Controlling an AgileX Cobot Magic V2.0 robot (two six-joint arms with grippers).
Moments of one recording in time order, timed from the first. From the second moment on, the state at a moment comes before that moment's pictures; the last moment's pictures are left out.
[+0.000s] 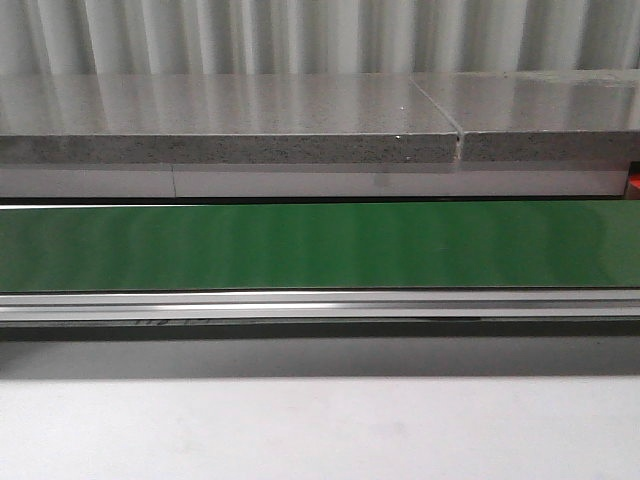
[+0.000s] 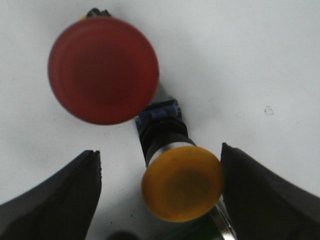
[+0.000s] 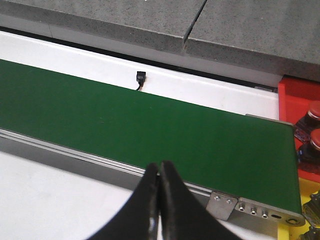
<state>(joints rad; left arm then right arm) 0.33 2.16 -1.82 -0.13 1.17 -0.66 0.25 0.34 -0.56 -0.03 0.66 0.01</state>
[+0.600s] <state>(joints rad) 0.33 2.18 -1.83 -0.14 1.15 -0.64 0.25 0.34 -0.56 -0.03 0.66 0.01</state>
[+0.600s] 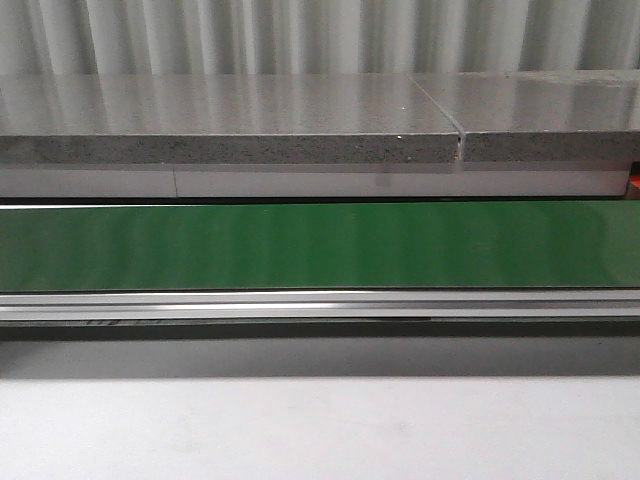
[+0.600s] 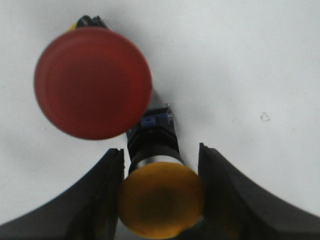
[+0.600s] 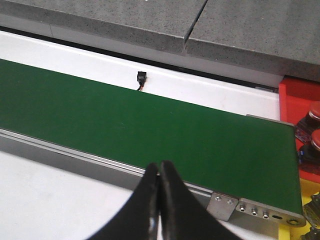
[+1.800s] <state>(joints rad) 0.19 1.64 -1.44 -0.06 1.17 -0.11 0.25 0.34 -0.56 -0.03 0.66 0.01</state>
